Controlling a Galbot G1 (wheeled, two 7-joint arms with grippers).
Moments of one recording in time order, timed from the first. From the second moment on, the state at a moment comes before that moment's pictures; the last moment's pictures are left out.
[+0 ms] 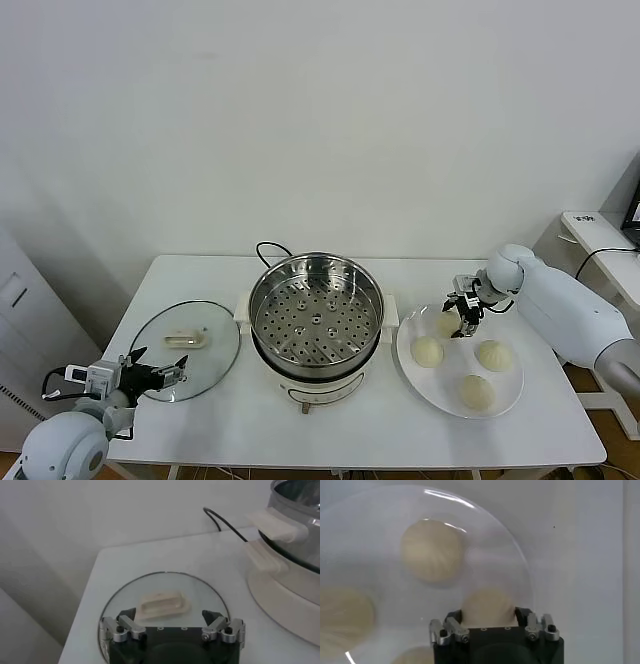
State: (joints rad) left arm 1.41 -0.88 -0.54 -2.00 -0.60 0.61 -0.13; right arm -0.03 0.86 -0.69 0.84 -0.18 0.05 -1.06
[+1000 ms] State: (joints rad) left arm 1.40 -0.87 -0.54 -2.02 -0.60 0.62 -0.14; right arm 0.51 0.90 -1.04 1.03 0.10 0.29 -1.13
